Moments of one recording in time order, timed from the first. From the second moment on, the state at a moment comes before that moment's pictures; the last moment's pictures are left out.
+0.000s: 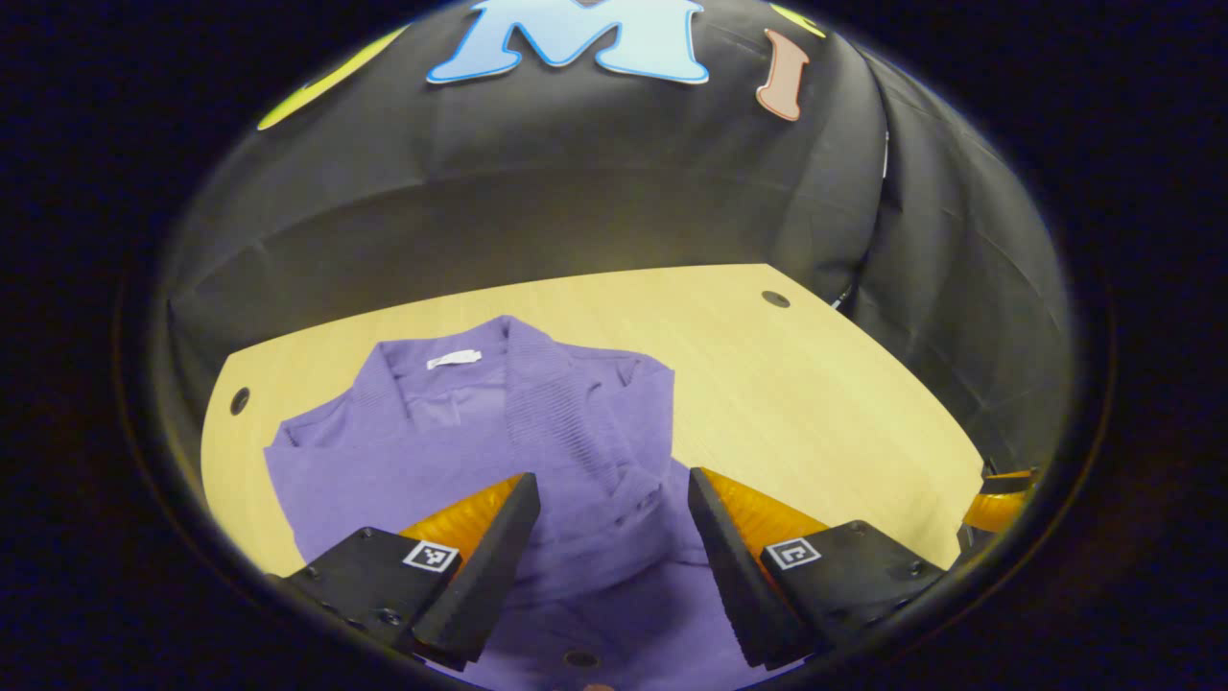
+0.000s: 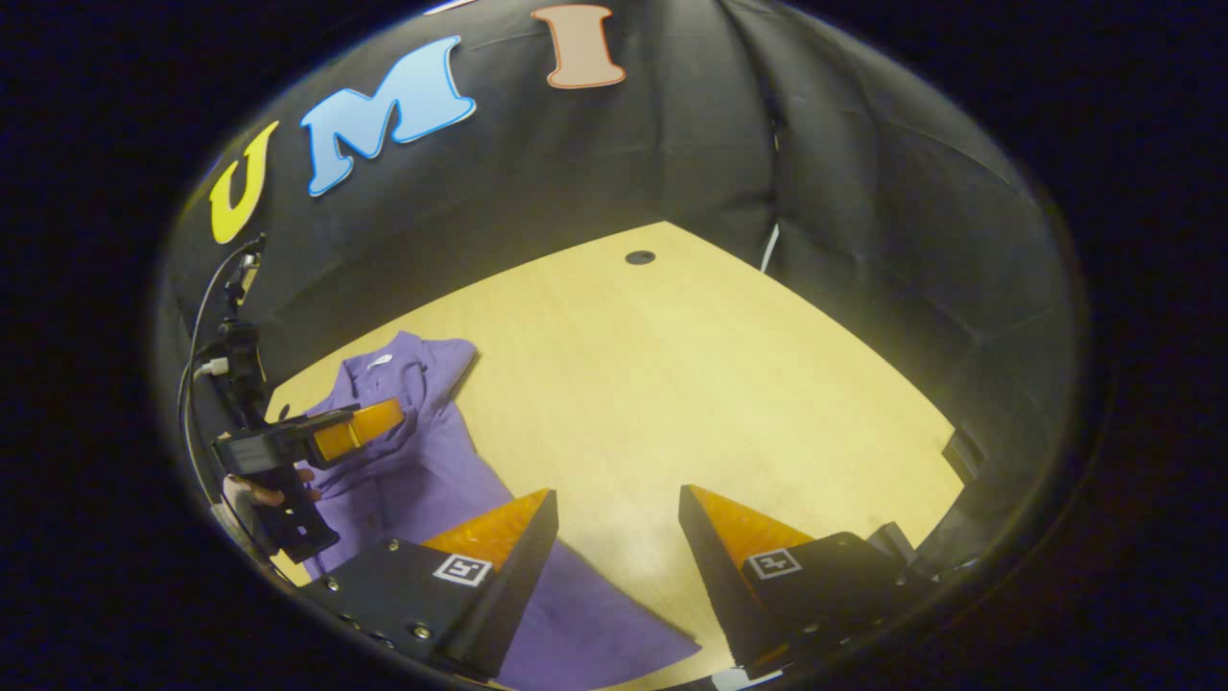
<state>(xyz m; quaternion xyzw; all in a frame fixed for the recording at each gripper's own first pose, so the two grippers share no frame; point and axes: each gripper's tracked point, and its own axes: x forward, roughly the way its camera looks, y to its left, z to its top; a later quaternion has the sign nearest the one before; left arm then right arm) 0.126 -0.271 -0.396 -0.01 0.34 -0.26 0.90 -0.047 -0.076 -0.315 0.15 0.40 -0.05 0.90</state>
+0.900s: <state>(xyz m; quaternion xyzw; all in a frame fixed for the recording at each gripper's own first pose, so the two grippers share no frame) -0.098 -0.071 -0.456 -0.01 0.46 -0.12 0.88 -0.100 0.020 -0.385 0.04 0.51 0.13 0.85</state>
